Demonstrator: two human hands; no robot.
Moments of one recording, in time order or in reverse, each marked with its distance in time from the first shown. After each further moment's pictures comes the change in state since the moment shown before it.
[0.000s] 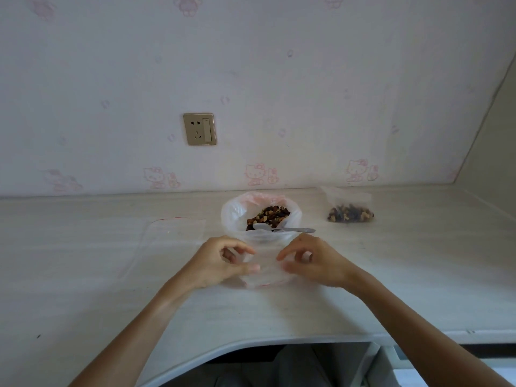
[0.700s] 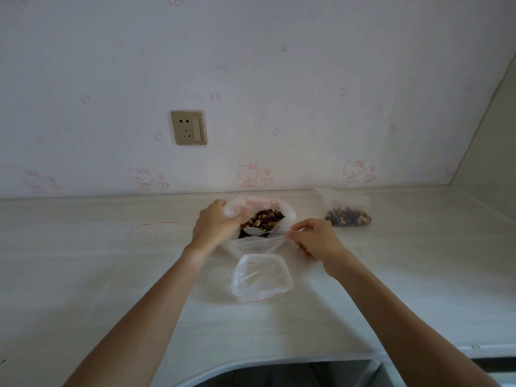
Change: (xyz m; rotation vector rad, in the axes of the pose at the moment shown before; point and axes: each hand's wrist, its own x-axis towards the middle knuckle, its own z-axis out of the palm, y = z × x) left_hand 0.106 0.002 -0.001 0.241 0.337 -0.277; right_hand 0.053 0.022 -0.009 0.486 0.349 0.529
